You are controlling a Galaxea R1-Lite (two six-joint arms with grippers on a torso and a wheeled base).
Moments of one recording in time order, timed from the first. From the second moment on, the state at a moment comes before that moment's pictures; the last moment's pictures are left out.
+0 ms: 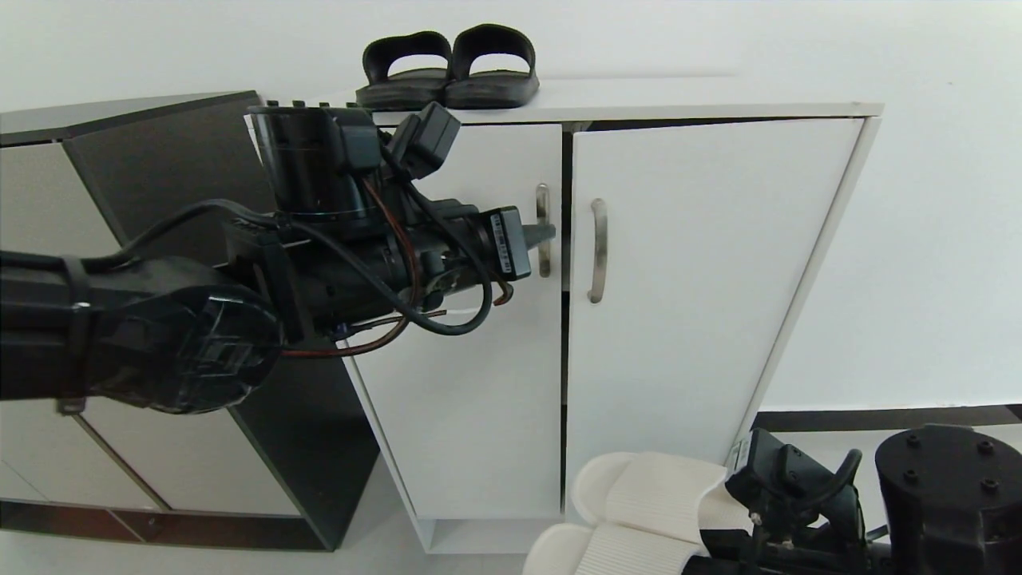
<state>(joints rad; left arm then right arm) -0.60 1.72 -1.18 -0.50 -0.22 -0.30 0.88 1.50 -0.38 -0.70 0.13 -0.02</state>
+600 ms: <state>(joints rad) -0.57 1.84 -1.30 -0.49 -0.21 -0.30 0.89 1.50 -0.37 -0.70 0.13 -0.03</state>
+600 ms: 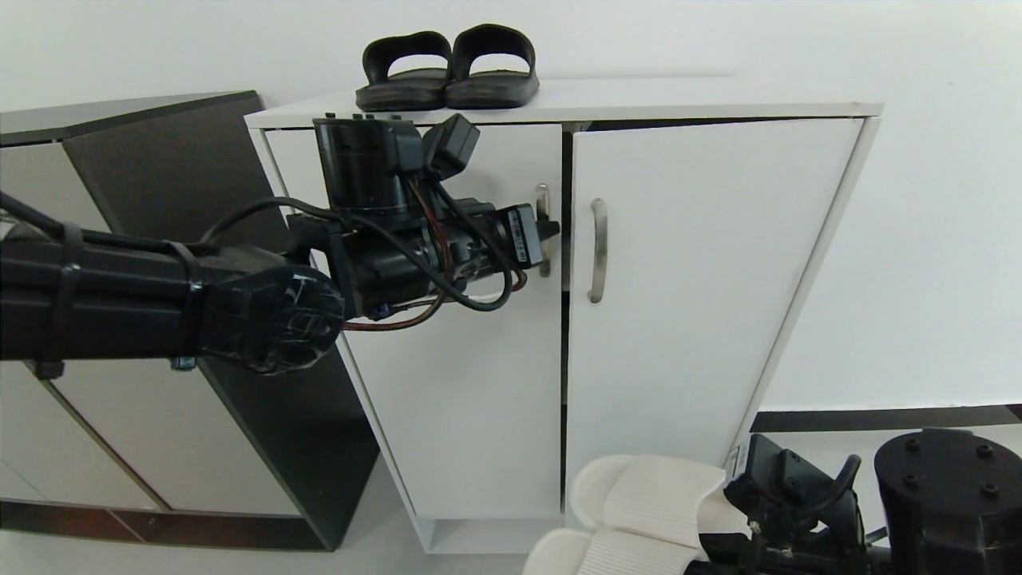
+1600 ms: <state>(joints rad) -0.68 1.83 -1.33 -0.45 -0.21 -0.32 0.97 1.48 -0.32 -0.70 0.14 -0.03</state>
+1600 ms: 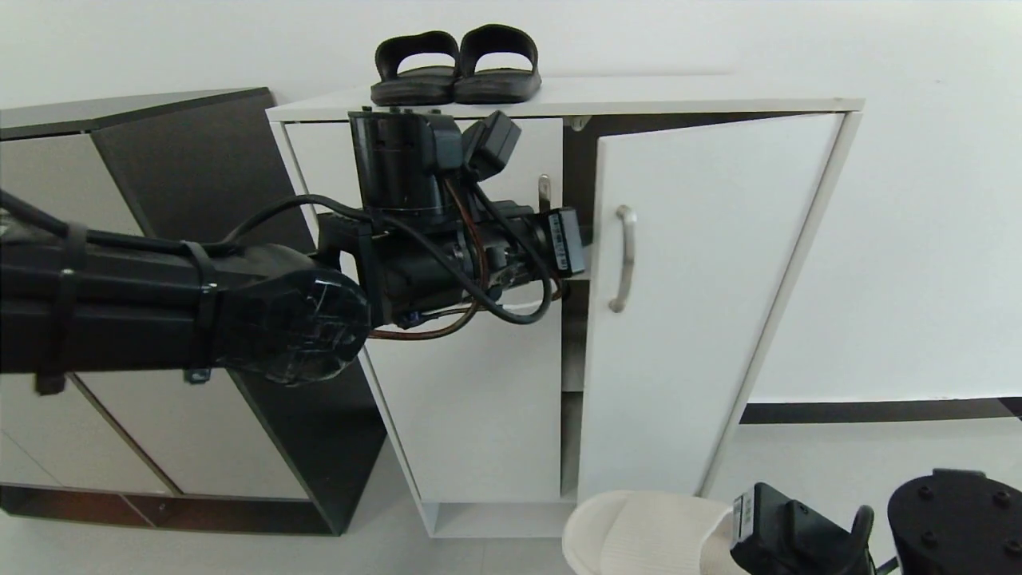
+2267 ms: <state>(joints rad) -0.68 1.68 -1.19 -0.45 -0.02 -0.23 0.91 1.53 -0.42 -0.71 -0.03 0.05</state>
